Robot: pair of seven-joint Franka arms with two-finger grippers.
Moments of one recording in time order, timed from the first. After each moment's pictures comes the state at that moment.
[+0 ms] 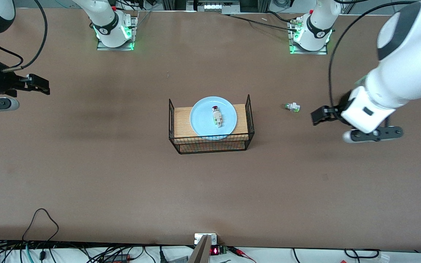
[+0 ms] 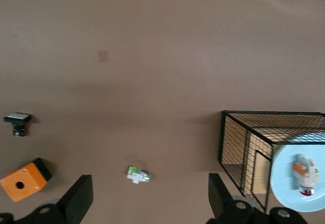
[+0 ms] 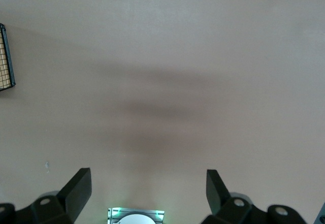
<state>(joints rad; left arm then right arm) 0.21 0.38 -0.53 -1.22 0.11 1.52 -0.41 0.08 0.14 -0.04 -1.48 -0.07 1.45 -0.08</state>
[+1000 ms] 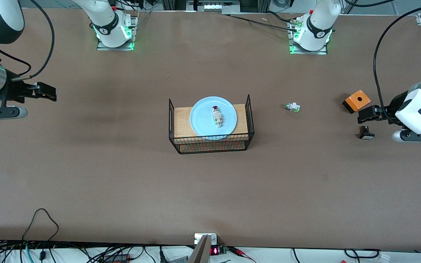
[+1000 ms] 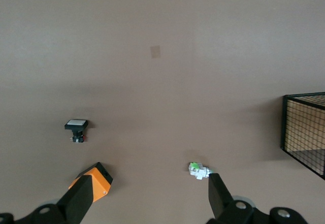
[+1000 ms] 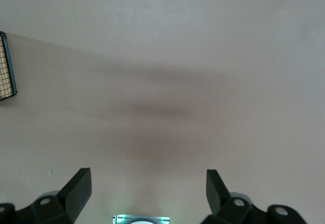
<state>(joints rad) 0.05 0.21 -0.09 -1.48 0.00 1.60 -0.04 0.11 0.17 -0.04 -1.48 -0.06 1.48 -0.04</state>
